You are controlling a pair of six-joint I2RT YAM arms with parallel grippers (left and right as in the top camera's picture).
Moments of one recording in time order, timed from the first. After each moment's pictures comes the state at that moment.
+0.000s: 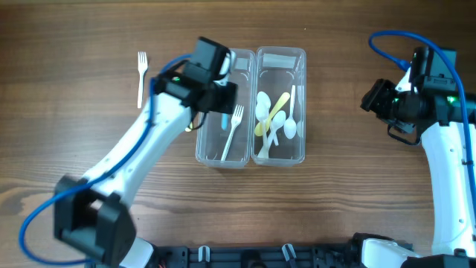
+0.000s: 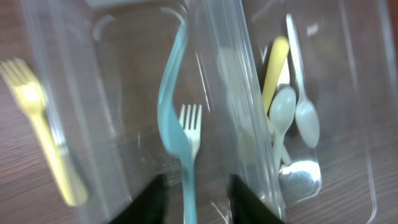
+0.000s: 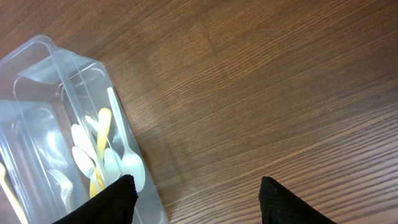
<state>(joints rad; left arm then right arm) -0.48 1.71 1.40 -0.79 0.10 -0.22 -0.14 1.38 1.28 -1.03 -0.08 0.42</state>
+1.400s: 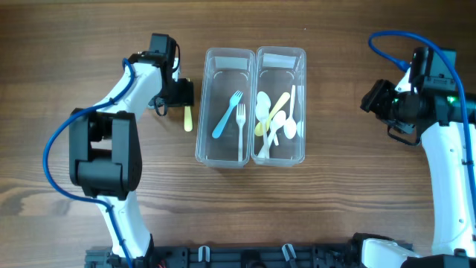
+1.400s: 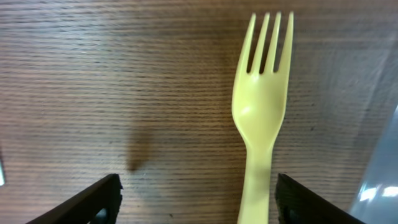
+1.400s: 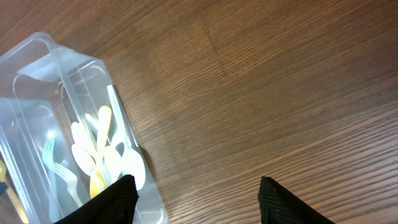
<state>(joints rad) -0.14 2.08 1.47 -0.78 0.01 -0.17 -0.14 1.38 1.28 -1.04 -0.08 0.42</state>
